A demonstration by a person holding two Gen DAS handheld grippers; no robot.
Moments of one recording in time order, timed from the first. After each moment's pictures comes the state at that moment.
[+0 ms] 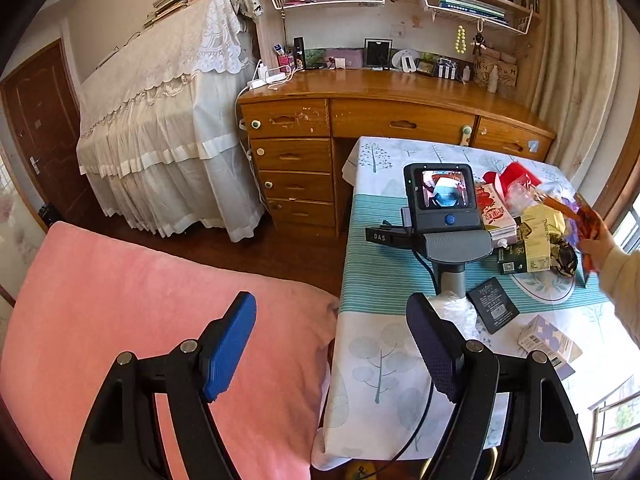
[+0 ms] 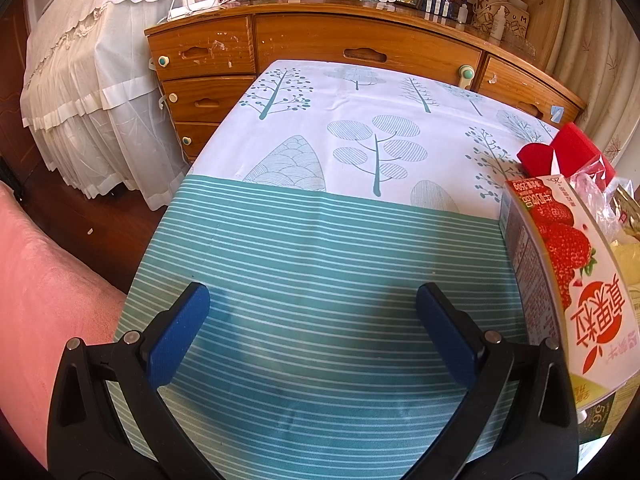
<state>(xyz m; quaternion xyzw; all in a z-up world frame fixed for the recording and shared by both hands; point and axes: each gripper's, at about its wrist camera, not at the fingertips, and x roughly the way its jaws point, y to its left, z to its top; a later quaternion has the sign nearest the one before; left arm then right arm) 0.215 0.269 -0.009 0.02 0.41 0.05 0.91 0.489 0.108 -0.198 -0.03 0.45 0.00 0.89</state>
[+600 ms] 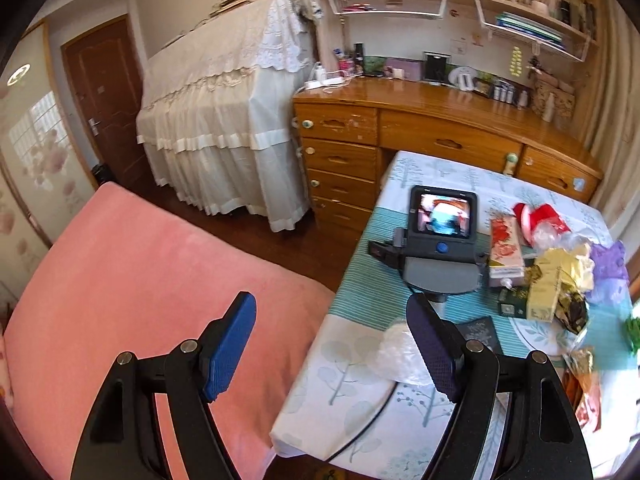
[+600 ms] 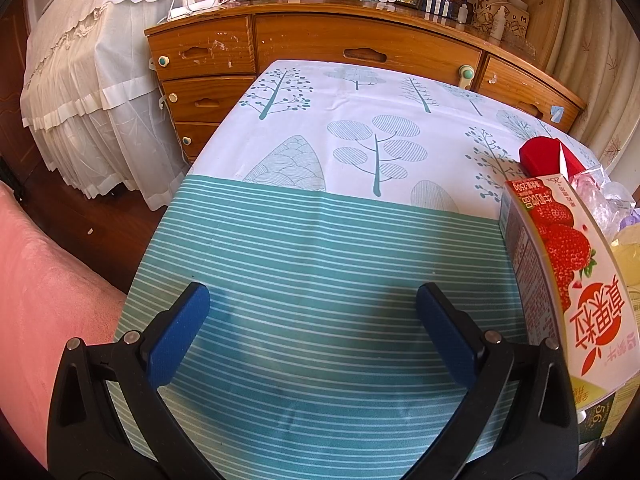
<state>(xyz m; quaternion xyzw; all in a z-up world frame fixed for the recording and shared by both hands) 0.215 0.188 0.007 -0.02 0.40 0.18 0.90 0.490 0.108 -0.198 -0.03 0.45 0.00 0.89</state>
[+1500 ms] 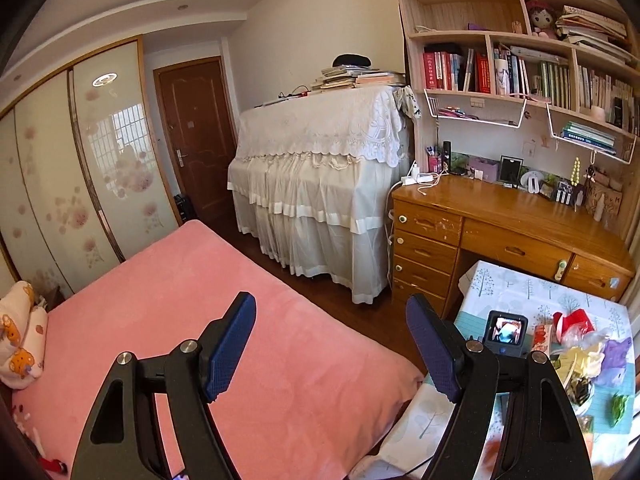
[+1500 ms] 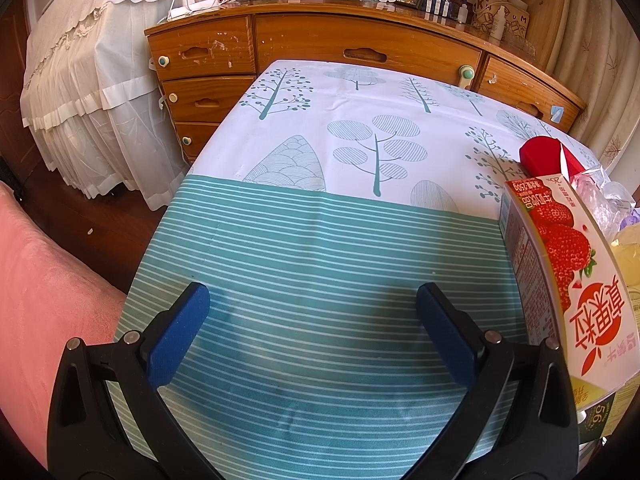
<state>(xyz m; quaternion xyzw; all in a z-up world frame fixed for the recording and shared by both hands) 0.050 0.280 0.236 -0.02 0.27 0.31 0.91 0.490 0.108 -0.197 -0.03 0.45 0.00 0.89</state>
